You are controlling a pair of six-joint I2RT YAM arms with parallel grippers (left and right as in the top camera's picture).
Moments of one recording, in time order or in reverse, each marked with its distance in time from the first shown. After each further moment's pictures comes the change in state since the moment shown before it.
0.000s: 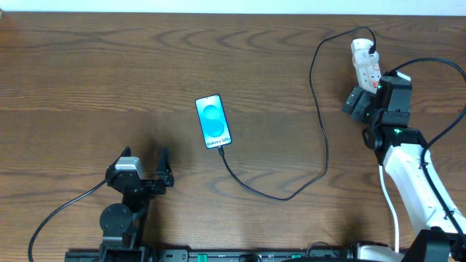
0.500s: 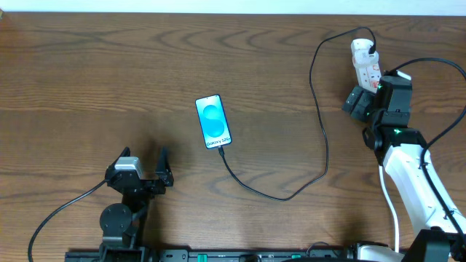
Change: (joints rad) left arm 0.000 0.000 0.000 -0.001 -0.007 0.000; right arm 0.000 0.000 -0.003 0.023 0.000 0.000
